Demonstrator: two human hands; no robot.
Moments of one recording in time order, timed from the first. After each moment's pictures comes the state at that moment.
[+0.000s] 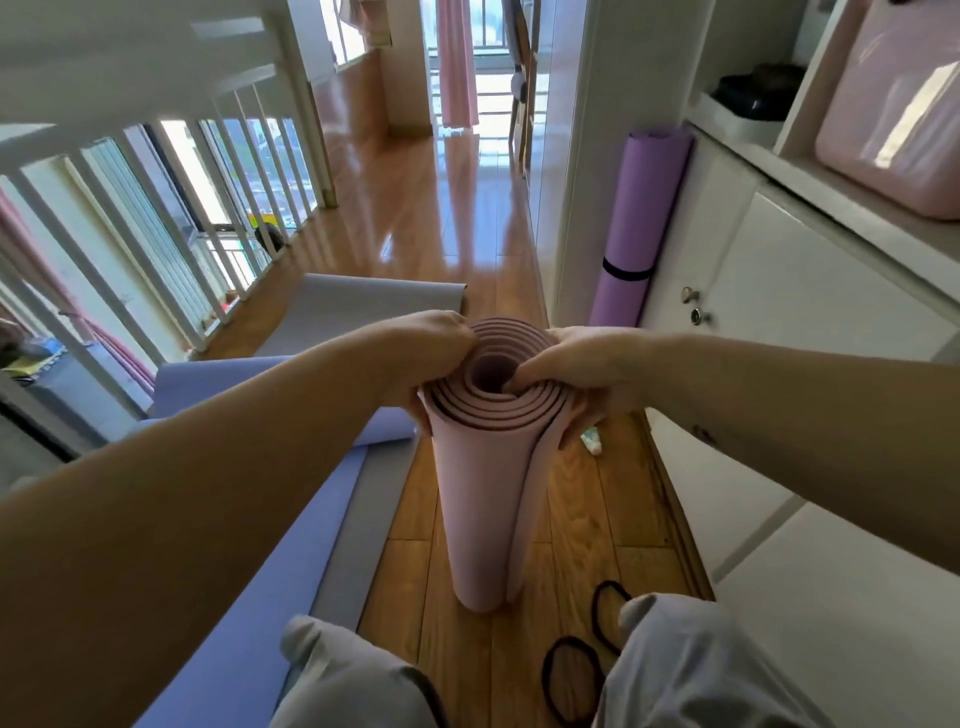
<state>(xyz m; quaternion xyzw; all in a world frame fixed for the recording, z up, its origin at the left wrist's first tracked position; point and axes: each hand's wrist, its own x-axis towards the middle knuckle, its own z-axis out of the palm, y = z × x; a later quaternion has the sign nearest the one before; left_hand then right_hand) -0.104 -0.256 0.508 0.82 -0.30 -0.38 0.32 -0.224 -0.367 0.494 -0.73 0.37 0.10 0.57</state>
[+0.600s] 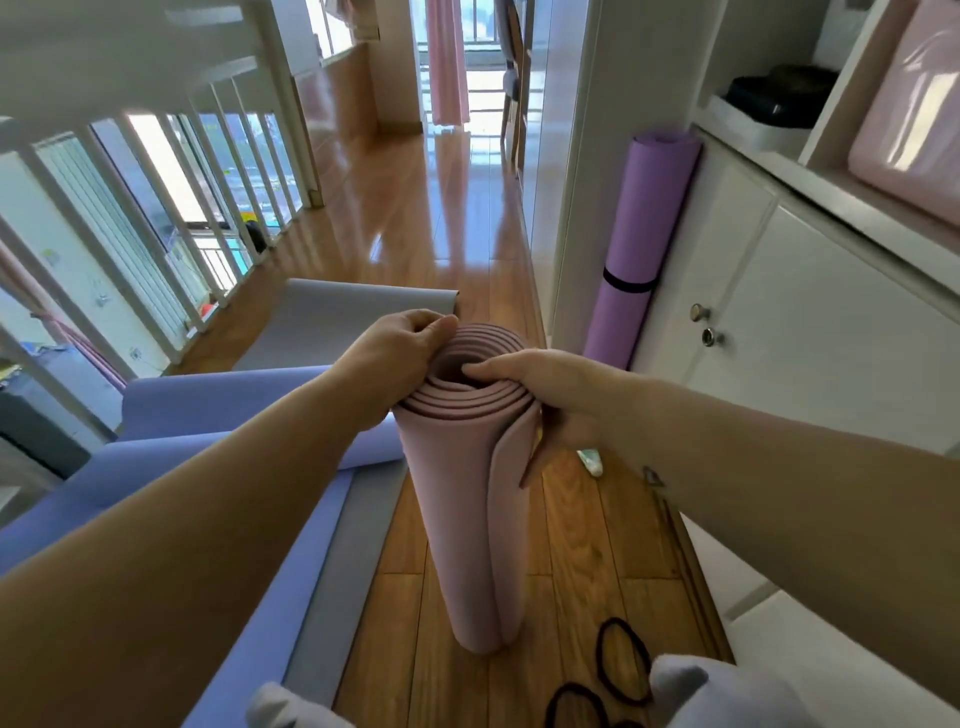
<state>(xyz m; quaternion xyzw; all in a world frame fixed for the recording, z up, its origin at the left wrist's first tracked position) -0.041 -0.294 0.473 0.75 -0.34 -0.28 0.49 -0.166 -0.398 0.460 -0.59 0.40 0.07 0.70</state>
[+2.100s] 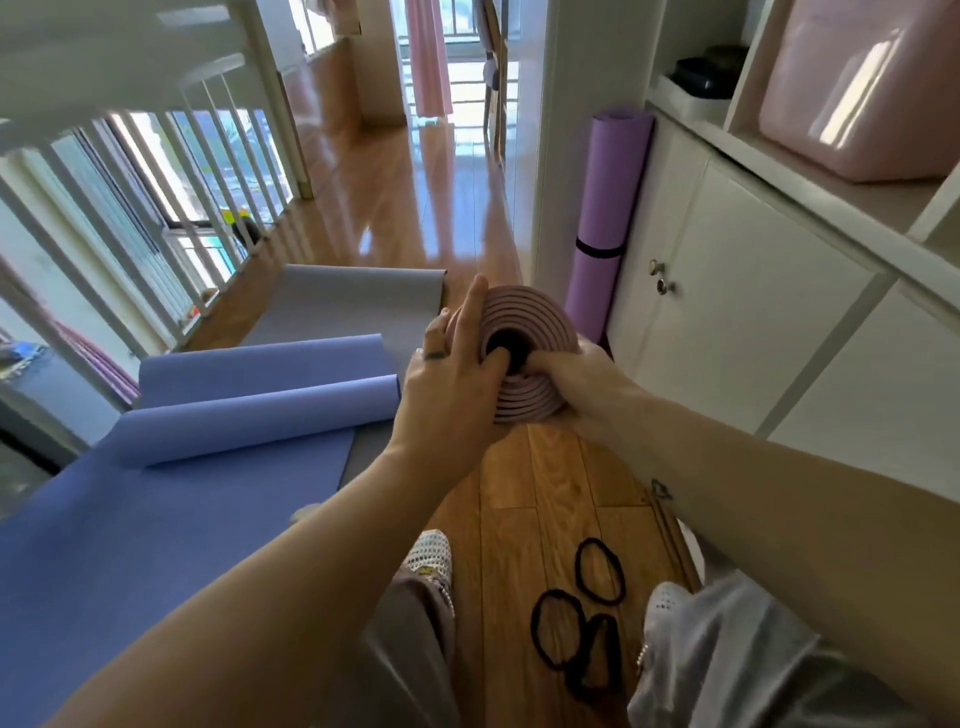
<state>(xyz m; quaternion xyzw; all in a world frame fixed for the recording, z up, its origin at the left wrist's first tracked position) -0.165 -0.222 0.425 0.77 -0.60 0.17 0.15 -0.266 -0.337 0.429 -0.53 0.36 -0.22 0.73</state>
